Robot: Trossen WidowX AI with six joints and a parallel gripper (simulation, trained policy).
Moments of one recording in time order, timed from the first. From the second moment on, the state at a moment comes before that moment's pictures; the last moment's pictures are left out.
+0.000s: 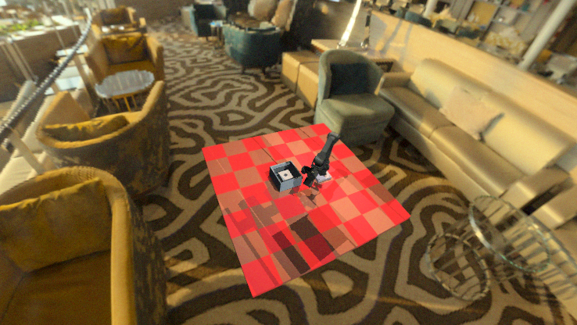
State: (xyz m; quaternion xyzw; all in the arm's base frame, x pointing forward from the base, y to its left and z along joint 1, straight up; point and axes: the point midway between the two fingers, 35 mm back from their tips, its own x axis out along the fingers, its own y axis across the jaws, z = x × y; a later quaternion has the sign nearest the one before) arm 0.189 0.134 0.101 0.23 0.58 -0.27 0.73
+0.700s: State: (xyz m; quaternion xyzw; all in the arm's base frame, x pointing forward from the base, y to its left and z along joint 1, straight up) arm 0.256 0.075 0.144 0.29 0.50 -0.34 0.74
